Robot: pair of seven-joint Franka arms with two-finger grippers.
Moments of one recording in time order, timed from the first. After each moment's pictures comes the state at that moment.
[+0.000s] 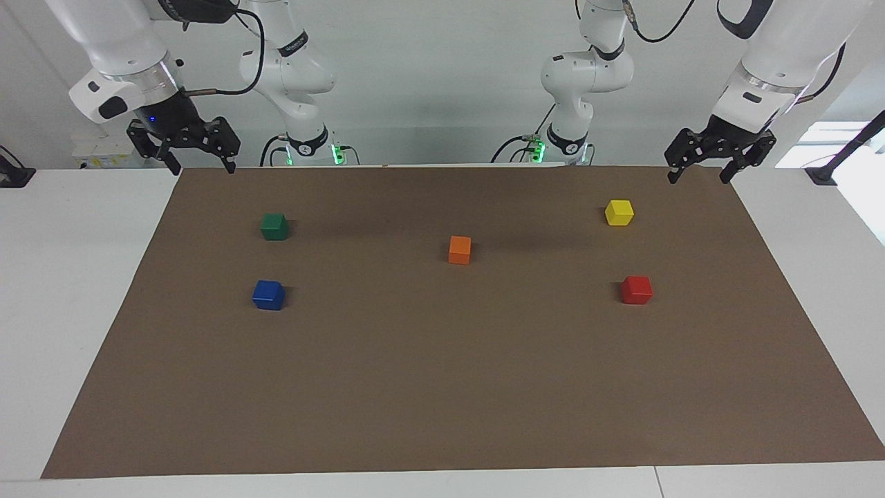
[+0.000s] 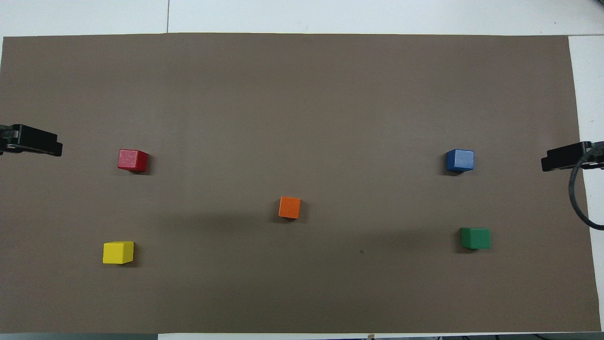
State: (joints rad) left arm 0.02 -0.01 -0.06 -1.54 0.01 1.53 0.06; right arm -0.10 -0.10 0.05 -1.65 0.01 1.52 -0.05
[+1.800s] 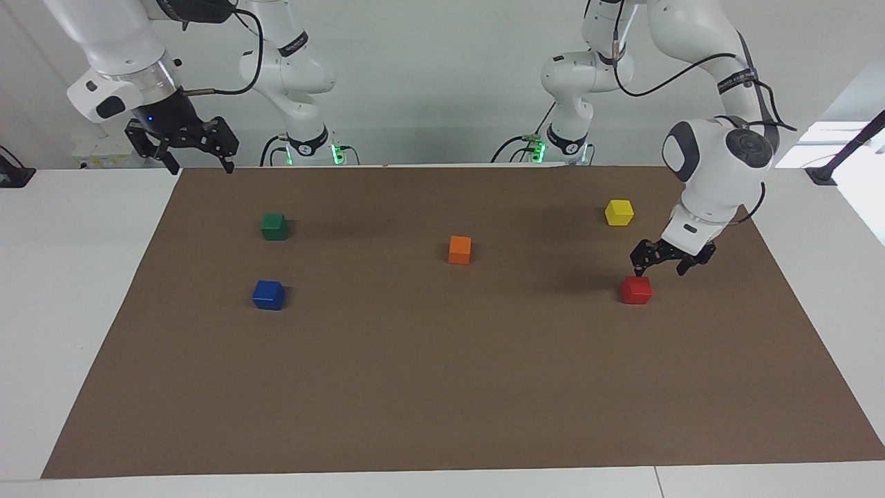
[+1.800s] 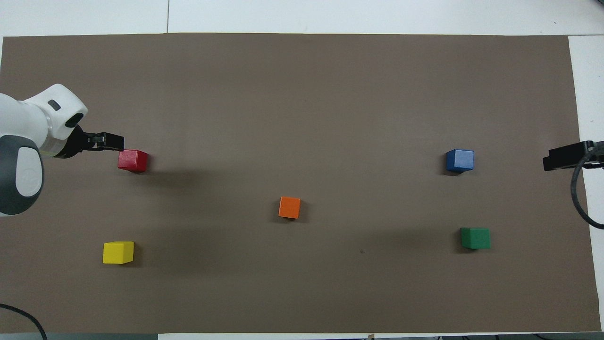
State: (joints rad) left arm 0.03 0.15 -0.05 -1.99 0.01 2.19 0.04; right arm -0.10 -0.10 0.05 -1.65 0.01 1.52 -0.05
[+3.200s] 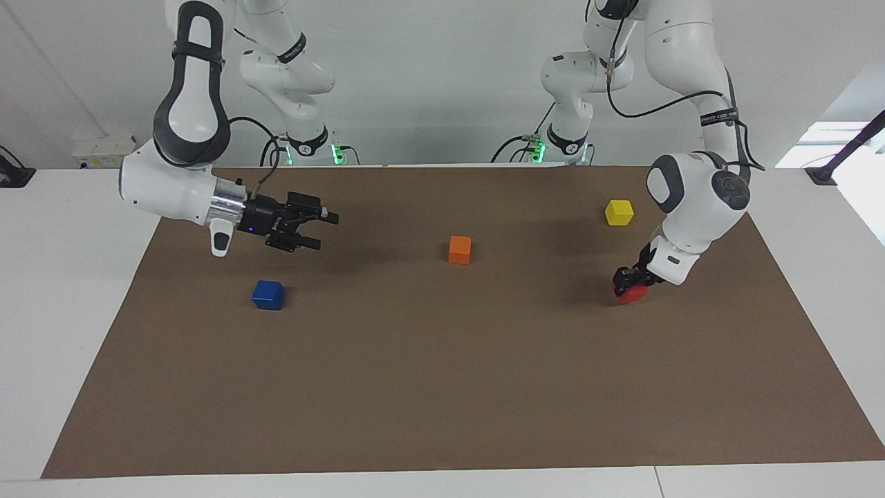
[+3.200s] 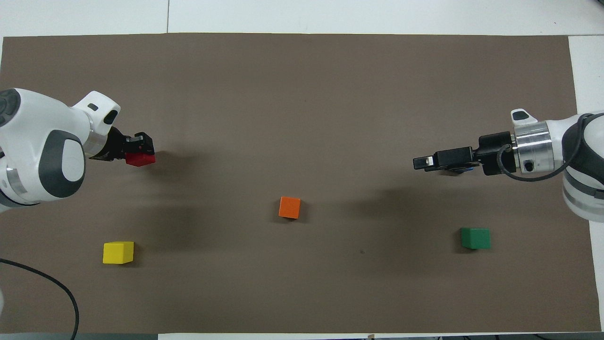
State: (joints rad) left arm 0.02 0.23 -0.06 -1.92 -0.20 2.10 -0.16; right arm -0.13 0.09 0.06 -2.07 1.08 1.75 -0.58
